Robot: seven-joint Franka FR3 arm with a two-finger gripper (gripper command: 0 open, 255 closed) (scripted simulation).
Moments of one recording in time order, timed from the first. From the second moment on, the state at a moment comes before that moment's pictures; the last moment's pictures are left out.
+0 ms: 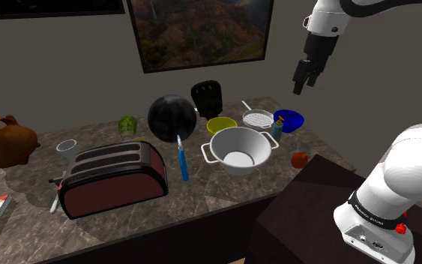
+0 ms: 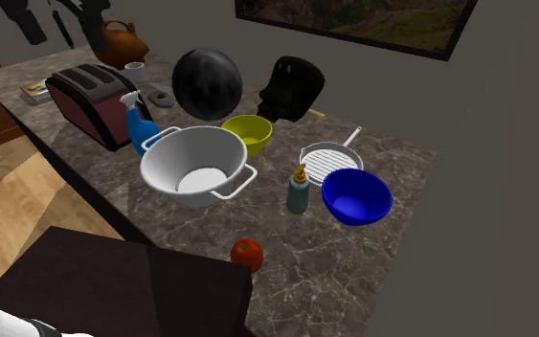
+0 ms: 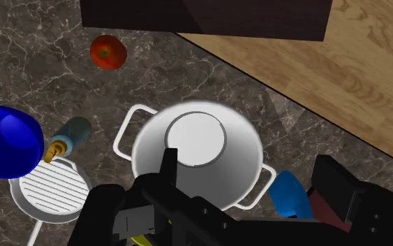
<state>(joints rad) 0.00 -0.79 -0.02 -2.43 0.01 1.68 -0.02</state>
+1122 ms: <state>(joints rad) -0.09 -0.41 -0.21 -2.49 -0.08 2.10 -0.21</state>
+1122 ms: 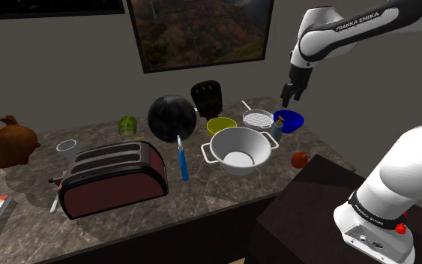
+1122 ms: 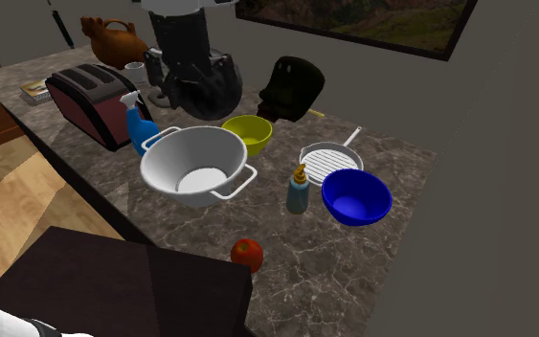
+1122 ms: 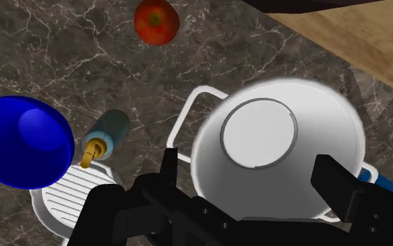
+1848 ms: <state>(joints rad) -0.12 -0.01 -0.33 -2.34 0.00 2.34 -0.39</state>
